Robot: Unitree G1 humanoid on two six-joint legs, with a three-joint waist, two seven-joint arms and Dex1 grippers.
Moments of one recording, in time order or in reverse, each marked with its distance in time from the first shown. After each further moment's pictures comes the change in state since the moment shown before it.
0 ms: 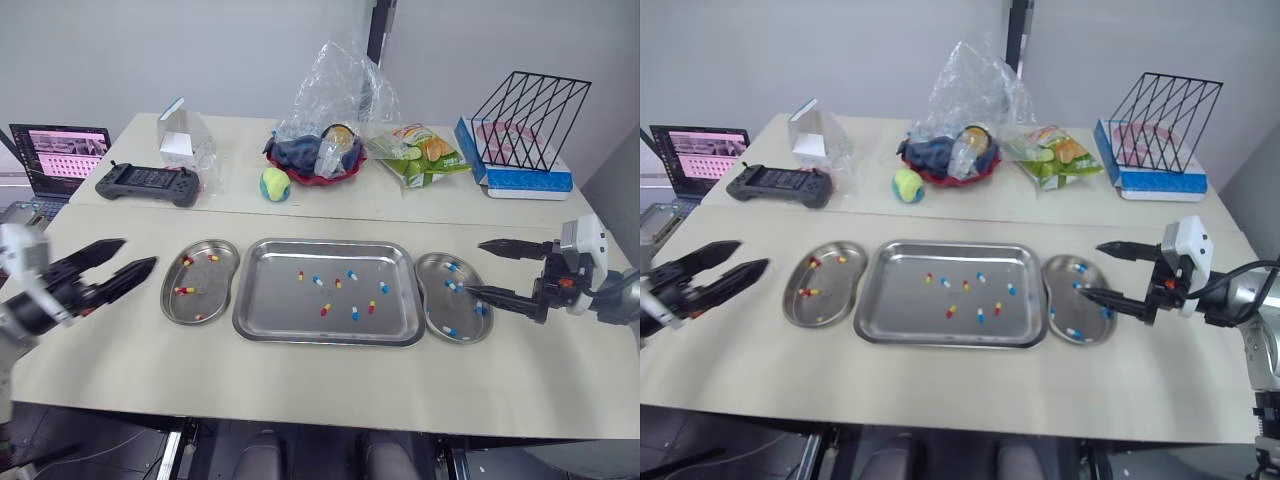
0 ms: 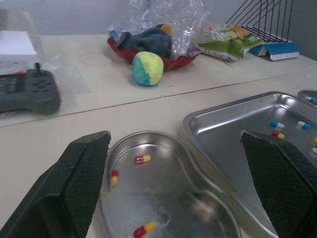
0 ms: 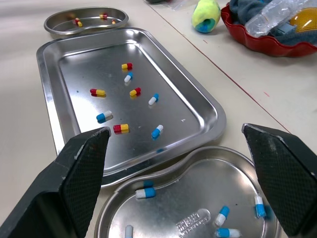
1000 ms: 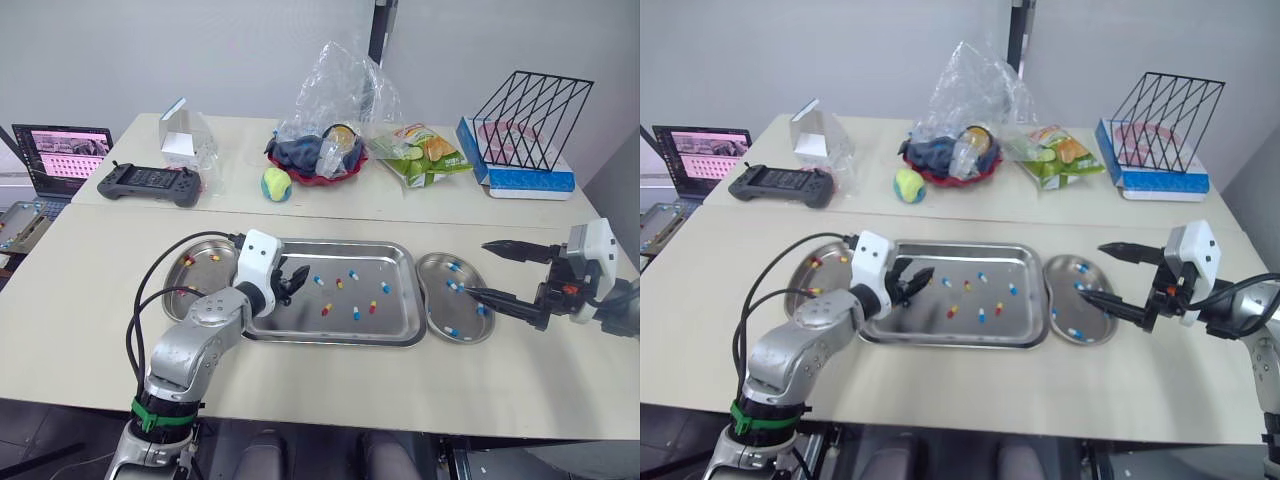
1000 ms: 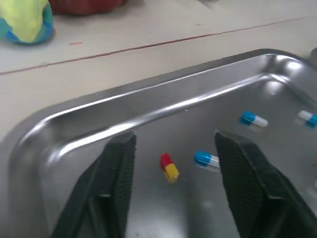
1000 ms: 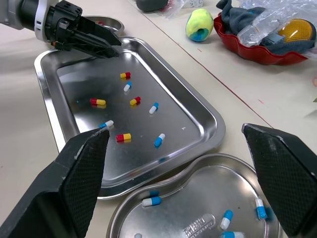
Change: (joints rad) left arm -0.228 -0.438 -0.626 -0.273 0.338 0.311 0.693; right arm 0.110 0.008 -0.082 -0.167 0.047 0.069 -0.104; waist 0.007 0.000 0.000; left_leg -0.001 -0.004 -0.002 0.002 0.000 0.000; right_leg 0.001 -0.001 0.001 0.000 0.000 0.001
